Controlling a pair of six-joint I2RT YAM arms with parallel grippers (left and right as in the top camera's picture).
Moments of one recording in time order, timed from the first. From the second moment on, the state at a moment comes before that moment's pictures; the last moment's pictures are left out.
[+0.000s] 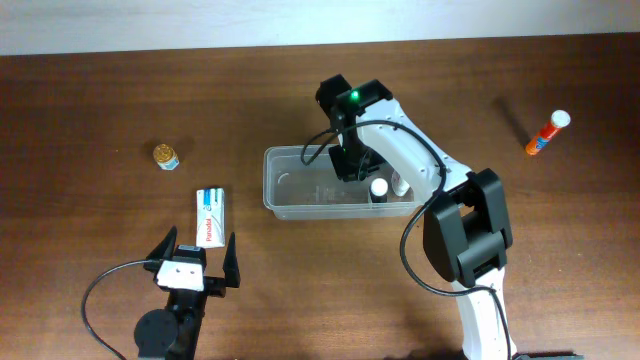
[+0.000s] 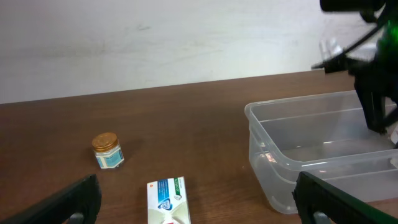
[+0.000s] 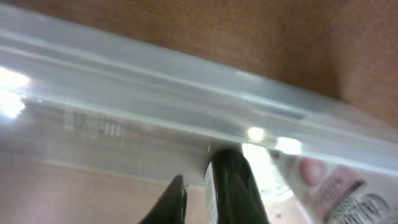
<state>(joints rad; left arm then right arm) -0.08 0.01 0.03 -0.12 0.05 0.05 0.48 2.25 1.97 -1.32 0.06 0.21</state>
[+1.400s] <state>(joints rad) -0.08 0.01 0.03 -0.12 0.05 0.05 -0.32 2.21 2.55 -1.65 -0.02 0.18</state>
